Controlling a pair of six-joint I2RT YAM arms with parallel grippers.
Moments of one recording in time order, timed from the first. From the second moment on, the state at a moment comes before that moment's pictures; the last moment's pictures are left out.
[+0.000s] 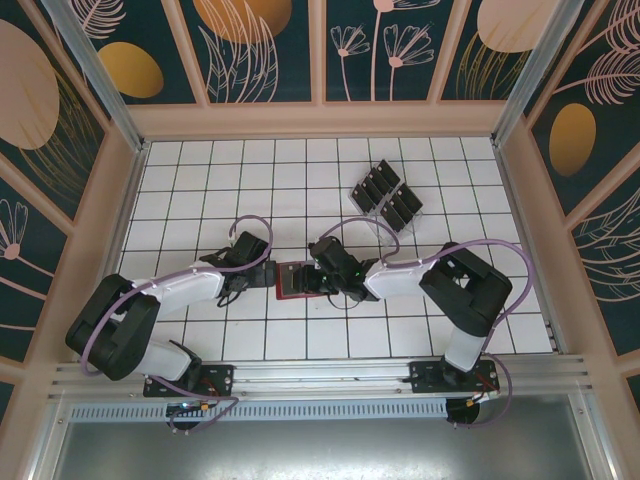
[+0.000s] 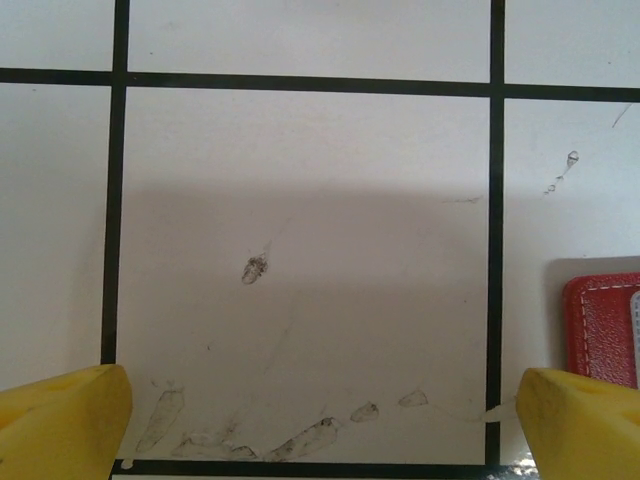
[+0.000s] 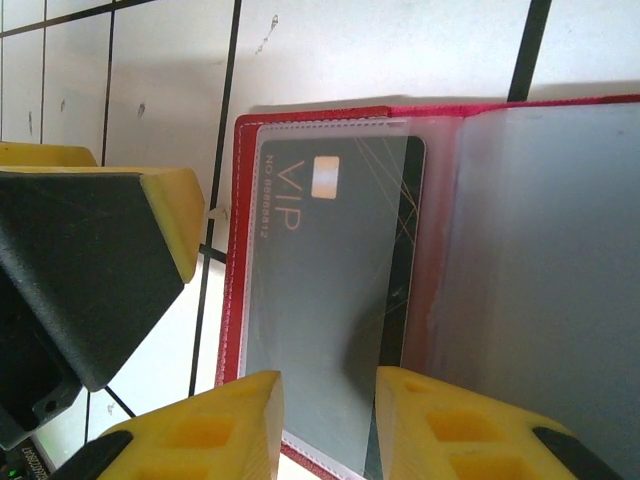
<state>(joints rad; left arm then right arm) -0.57 1.43 0.61 -0.31 -0.23 -0.58 0.96 1.75 0.81 0.16 -0.19 0.89</state>
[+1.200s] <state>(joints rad) -0.57 1.44 0.60 -0.29 -0.22 -0.58 0.96 1.72 0.78 0.14 -0.17 0.89</state>
